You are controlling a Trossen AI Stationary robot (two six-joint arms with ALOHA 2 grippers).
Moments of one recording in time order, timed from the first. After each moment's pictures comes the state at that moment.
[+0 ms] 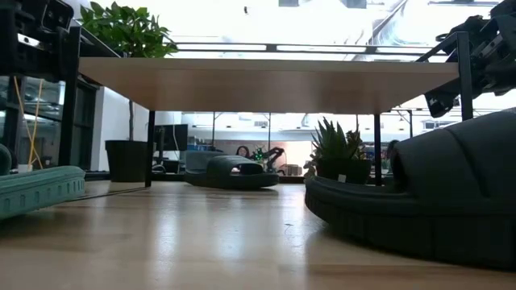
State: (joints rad) left arm 0.06 0.01 0.01 0.02 -0.05 0.19; right arm -0.03 0.08 0.03 -0.04 0.05 0.23
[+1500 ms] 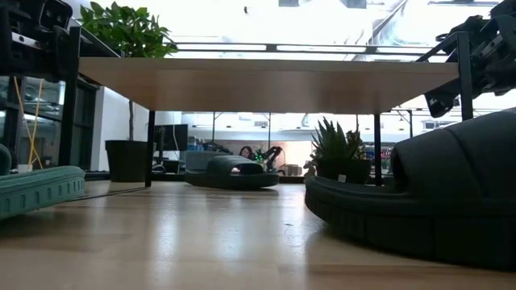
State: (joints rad) left arm 0.06 0.01 0.01 0.02 -0.02 0.19; right arm -0.03 0.08 0.03 -0.04 0.05 0.23
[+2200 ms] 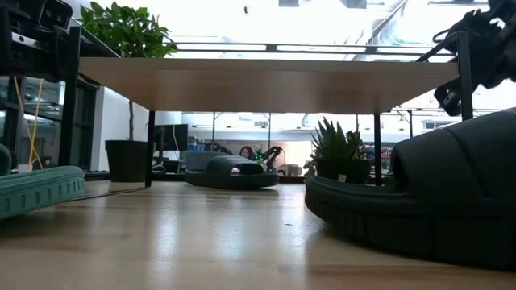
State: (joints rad) left arm 0.06 0.01 0.01 0.02 -0.02 0.19; right arm -0.03 0.08 0.20 -0.35 -0.05 0.42
